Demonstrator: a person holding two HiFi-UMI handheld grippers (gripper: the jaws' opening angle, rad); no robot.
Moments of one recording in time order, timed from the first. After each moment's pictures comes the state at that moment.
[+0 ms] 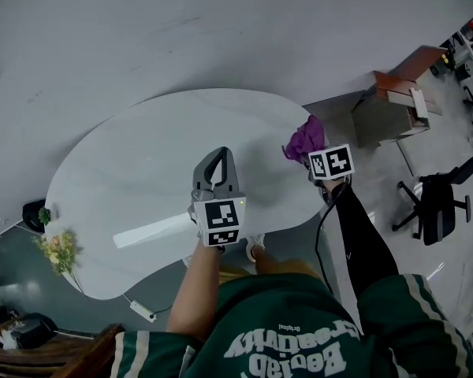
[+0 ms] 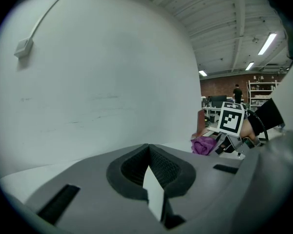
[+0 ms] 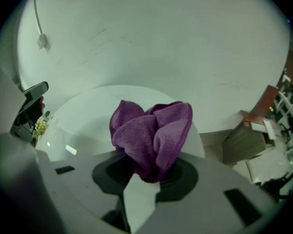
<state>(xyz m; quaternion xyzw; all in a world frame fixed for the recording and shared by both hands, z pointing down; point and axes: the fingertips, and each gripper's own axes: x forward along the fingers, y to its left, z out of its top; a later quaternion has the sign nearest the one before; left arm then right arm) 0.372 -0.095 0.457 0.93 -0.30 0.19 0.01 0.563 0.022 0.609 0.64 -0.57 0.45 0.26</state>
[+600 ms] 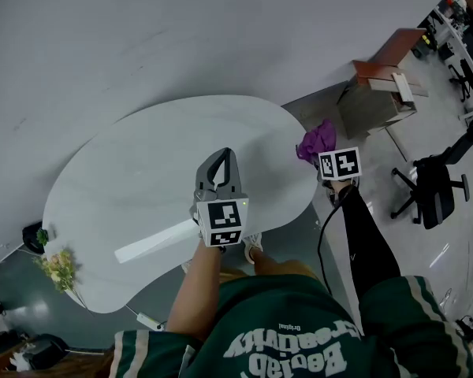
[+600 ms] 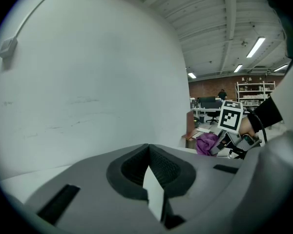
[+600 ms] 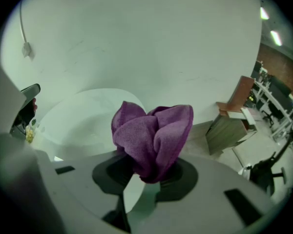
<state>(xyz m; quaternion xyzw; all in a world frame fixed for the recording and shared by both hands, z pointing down) 0.425 -0.058 0.452 0.95 -0.25 0.18 -0.01 0.629 0.099 0.600 0.70 -0.49 0.46 0.24</state>
